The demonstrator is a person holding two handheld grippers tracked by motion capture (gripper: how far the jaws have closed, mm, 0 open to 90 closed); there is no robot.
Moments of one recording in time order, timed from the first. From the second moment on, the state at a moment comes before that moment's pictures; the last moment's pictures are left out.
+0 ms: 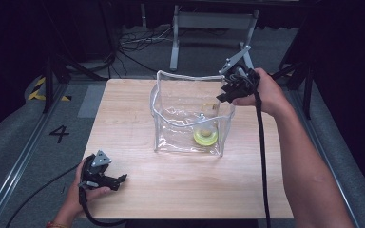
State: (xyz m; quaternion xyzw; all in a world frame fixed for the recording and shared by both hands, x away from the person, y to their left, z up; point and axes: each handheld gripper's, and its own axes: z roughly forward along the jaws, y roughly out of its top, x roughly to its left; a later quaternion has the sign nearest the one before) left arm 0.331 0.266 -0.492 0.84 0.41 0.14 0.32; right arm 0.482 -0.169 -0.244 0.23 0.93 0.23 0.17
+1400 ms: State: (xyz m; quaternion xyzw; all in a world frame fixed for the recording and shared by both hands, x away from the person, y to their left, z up) left arm 0.331 0.266 -0.492 0.84 0.41 0.15 0.32; right arm 0.406 -0.235 -0.263 0.24 0.89 0.28 0.27
